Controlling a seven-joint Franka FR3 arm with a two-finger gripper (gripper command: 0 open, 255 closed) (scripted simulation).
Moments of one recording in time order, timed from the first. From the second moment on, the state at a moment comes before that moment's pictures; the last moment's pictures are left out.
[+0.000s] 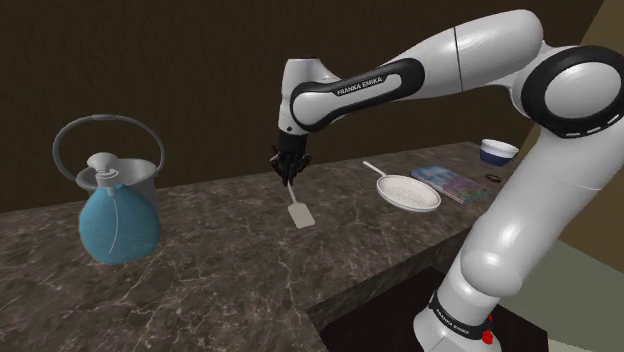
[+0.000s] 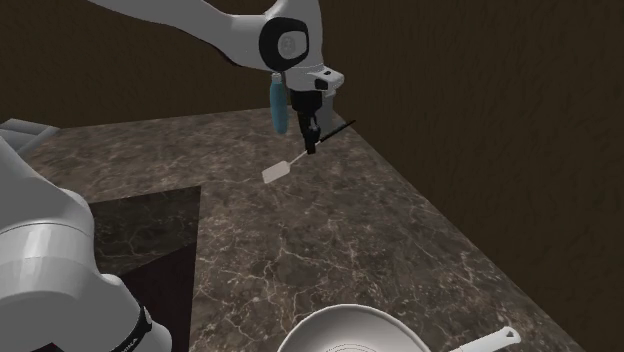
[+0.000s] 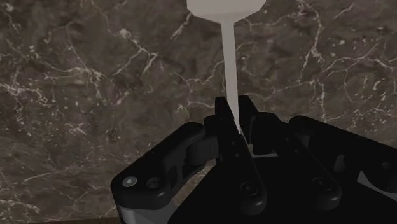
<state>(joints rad) -0.05 -0.09 0.24 -2.13 -0.01 2.10 0.54</state>
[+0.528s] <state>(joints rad) -0.13 -0.22 0.12 -2.27 0.01 2.12 0.34</state>
